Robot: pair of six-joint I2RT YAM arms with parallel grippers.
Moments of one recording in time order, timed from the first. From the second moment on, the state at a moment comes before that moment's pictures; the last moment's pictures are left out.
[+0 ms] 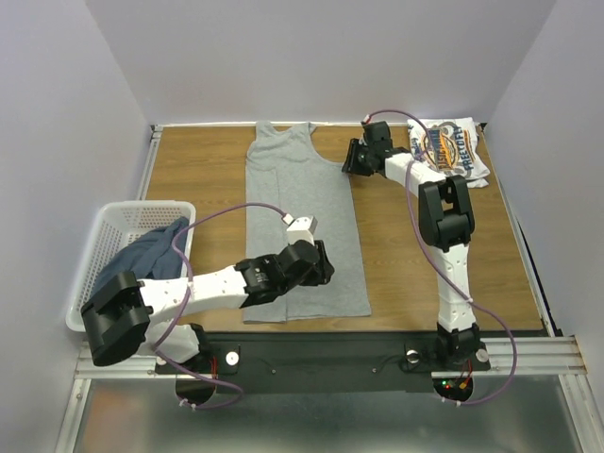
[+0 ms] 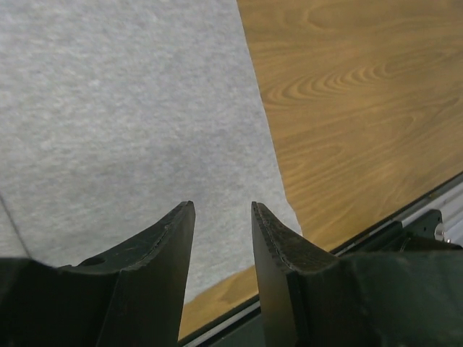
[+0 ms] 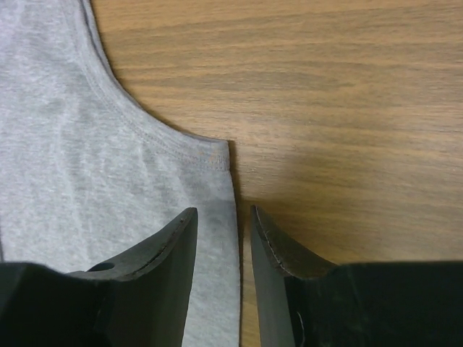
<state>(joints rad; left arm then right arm) -1.08 1.27 0.72 -0.07 -0.31 -0.88 0.28 2.33 1.84 -0.25 -0.16 0.40</state>
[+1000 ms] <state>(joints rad) -1.42 1.76 1.09 -0.19 -0.40 -0.92 0.30 2.40 1.92 -0.23 -0.07 0.36</state>
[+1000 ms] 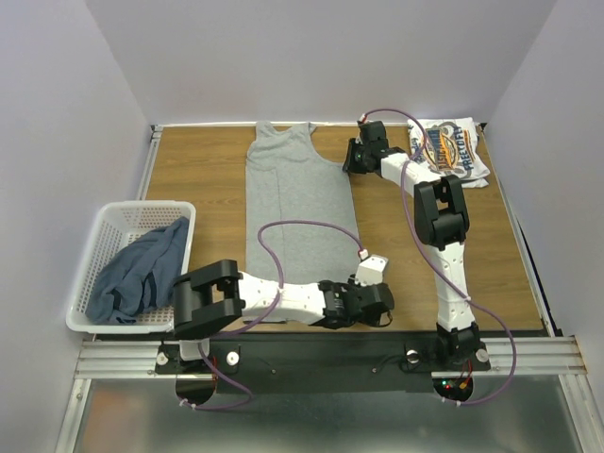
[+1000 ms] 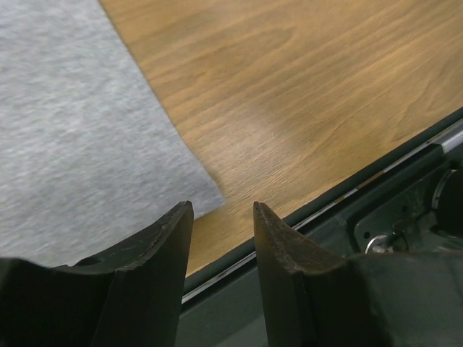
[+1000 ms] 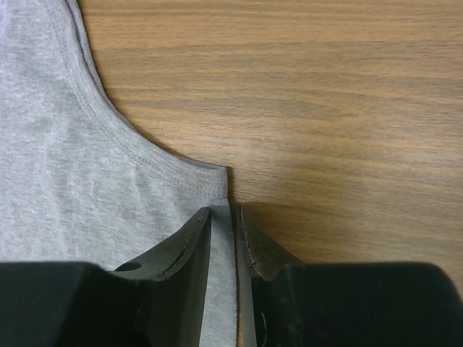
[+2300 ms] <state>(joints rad) -1.51 1.91 1.21 -0.30 -0.43 -0.84 0.29 2.38 1.87 -0.21 0.00 0.39</state>
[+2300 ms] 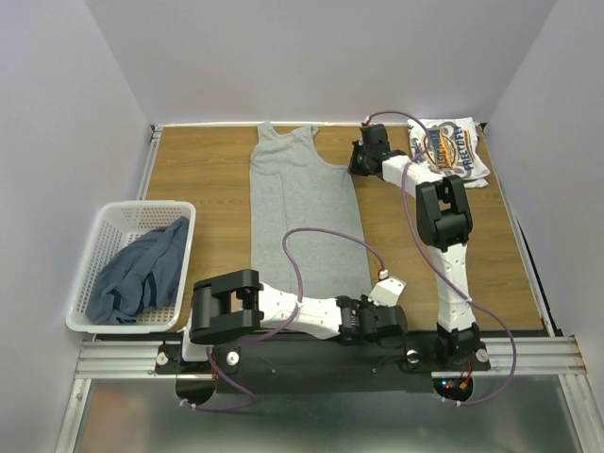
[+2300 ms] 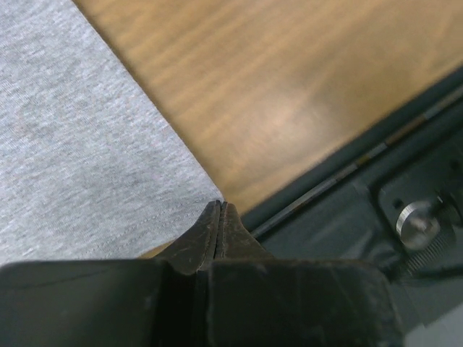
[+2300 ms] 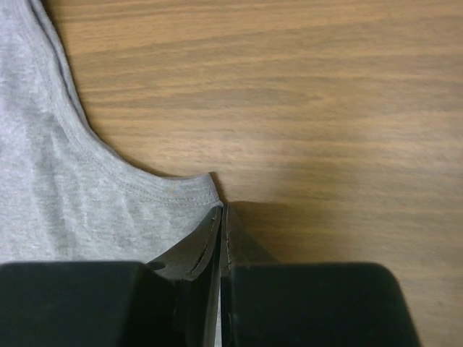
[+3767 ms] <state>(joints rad) -1.50 1.47 0.75 -0.12 -0.42 -1.06 0.30 2.24 1.71 -0.23 0.16 0.58</state>
